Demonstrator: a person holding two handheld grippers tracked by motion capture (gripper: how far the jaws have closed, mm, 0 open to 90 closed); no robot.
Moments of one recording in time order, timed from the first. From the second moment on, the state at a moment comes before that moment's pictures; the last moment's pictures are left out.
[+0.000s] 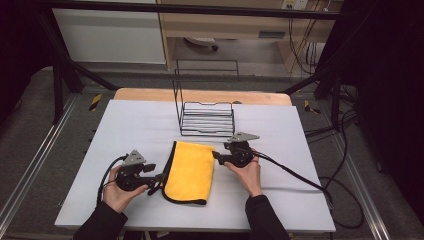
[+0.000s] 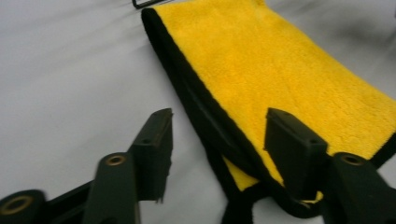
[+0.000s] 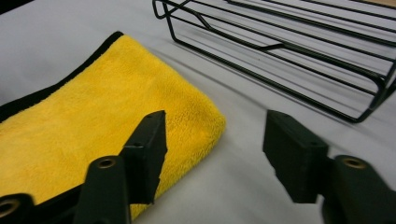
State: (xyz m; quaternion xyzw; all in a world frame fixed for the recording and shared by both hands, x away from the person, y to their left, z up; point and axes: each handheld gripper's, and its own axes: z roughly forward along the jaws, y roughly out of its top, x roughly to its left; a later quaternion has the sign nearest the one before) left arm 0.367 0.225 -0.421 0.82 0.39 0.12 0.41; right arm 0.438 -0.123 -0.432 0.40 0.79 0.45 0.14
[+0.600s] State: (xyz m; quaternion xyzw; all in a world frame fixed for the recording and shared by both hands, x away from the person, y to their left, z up) left arm 0.450 0.194 -0.412 0.83 0.40 0.14 0.36; right arm 0.410 -0.154 -0.431 0.42 0.79 0.43 0.12
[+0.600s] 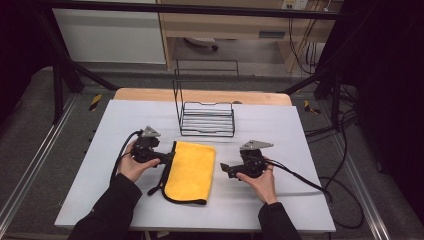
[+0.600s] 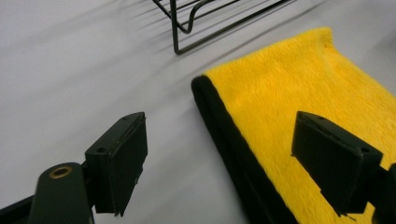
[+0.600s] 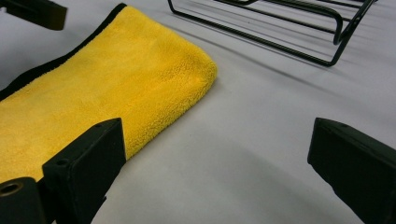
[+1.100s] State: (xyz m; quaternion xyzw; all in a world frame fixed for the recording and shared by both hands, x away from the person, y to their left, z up) left arm 0.491 0.173 -0.434 0.83 0.43 0.11 0.35; right arm 0.406 -0.156 -0.436 0.42 0.78 0.44 0.13
